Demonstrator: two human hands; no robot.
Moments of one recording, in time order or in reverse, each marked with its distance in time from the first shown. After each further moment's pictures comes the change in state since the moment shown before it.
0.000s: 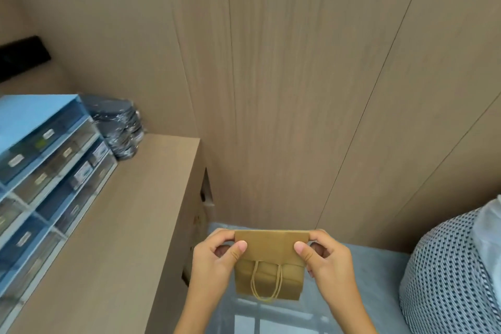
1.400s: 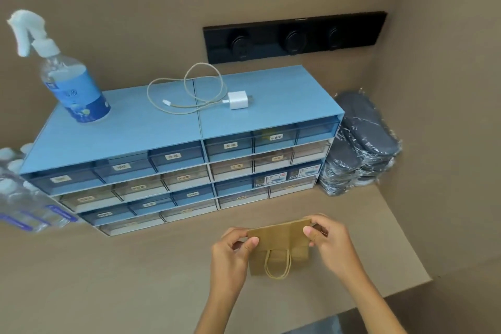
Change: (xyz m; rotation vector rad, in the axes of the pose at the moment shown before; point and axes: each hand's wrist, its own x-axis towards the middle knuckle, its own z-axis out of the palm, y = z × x) left_hand 0.245 -0.099 -0.203 0.052 1.357 -0.355; right_hand 0.375 0.010 0.498 -0.140 -1.420 -0.259
